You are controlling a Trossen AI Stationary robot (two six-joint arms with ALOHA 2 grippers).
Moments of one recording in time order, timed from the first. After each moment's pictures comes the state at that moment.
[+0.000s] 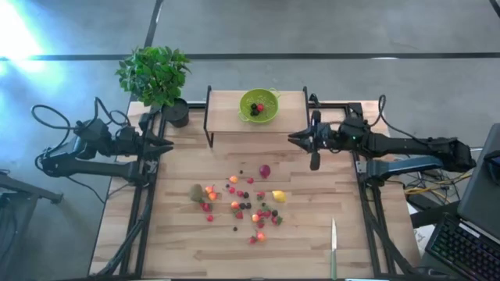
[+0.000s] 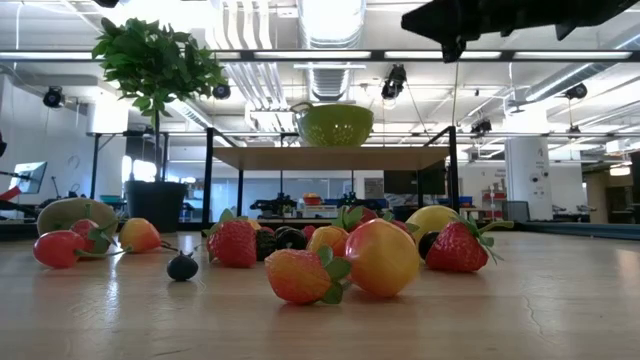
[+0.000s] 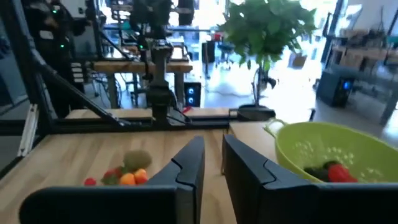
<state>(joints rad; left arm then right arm) 0.00 0.40 0.78 -0.40 0.00 -0.01 -0.17 0.94 0.61 0.28 -0.07 -0.01</state>
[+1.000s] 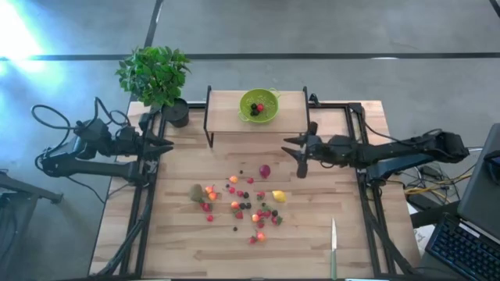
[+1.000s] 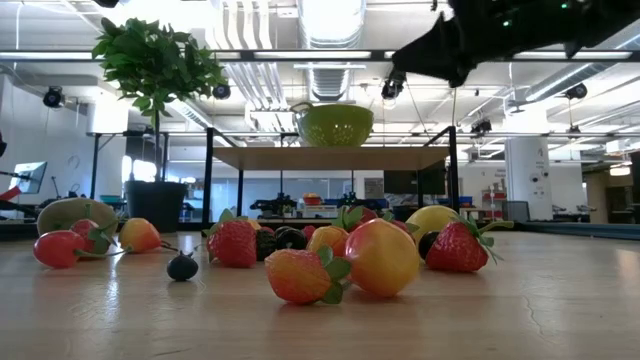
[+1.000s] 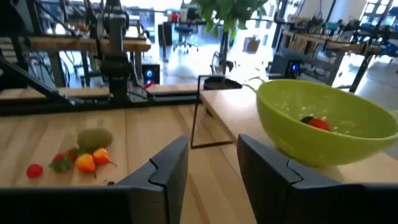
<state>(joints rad) 0.00 0.39 0.78 -0.40 0.00 -0.01 -0.02 1.10 0.52 0.45 0.29 -0.02</state>
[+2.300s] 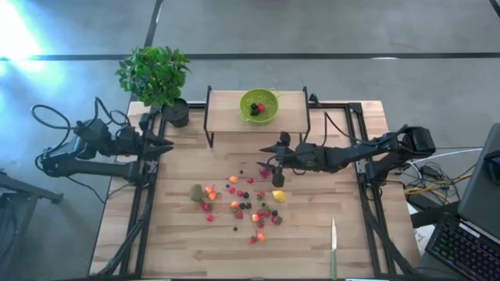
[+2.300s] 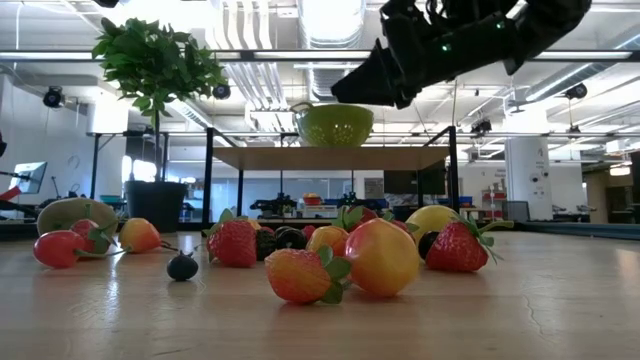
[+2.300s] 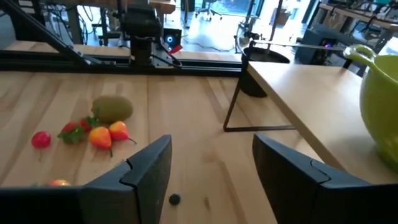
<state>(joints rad) 0.00 0.40 0.78 -0.40 0.00 -0.01 0.02 1.49 0.71 0.52 0.24 -0.04</state>
